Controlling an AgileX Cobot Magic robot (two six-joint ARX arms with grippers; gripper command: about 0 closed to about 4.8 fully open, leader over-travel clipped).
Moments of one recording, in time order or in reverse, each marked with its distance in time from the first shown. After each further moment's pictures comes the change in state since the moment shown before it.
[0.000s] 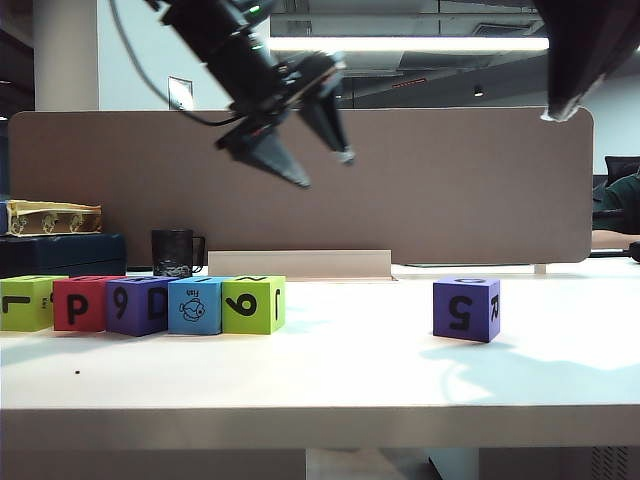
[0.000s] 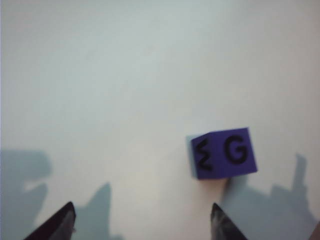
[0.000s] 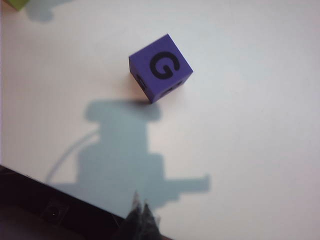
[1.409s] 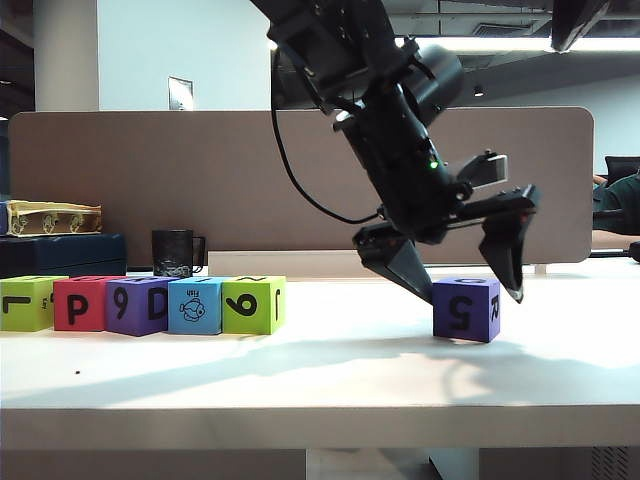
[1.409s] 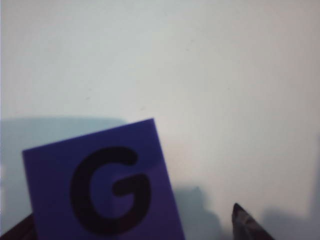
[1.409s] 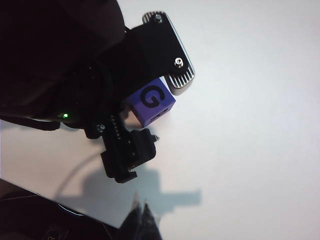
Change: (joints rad) left arm -0.329 0.272 -0.002 0.203 -0.252 -0.066; right arm -0.006 -0.029 0.125 -0.055 0.021 -0.001
